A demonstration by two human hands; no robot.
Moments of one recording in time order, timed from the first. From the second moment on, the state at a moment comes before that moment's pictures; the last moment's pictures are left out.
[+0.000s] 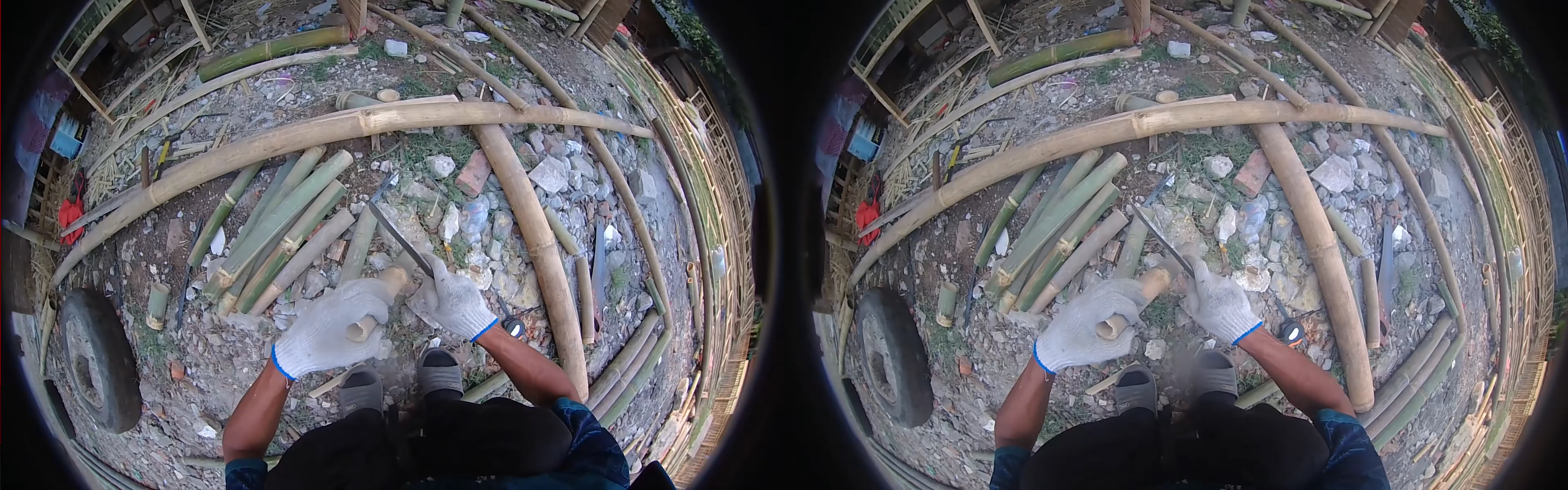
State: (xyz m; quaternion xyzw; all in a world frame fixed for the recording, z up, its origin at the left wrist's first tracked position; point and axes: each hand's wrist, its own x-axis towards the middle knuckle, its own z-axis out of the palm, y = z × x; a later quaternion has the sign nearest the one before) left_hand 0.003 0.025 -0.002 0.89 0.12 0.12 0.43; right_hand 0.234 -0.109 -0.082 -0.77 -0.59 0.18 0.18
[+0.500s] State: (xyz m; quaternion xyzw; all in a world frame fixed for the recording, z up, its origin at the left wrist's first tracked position) left_hand 0.003 0.028 -0.001 0.89 0.10 0.15 0.41; right_hand 0.234 -0.107 -0.083 -0.73 -0.65 0.14 0.16
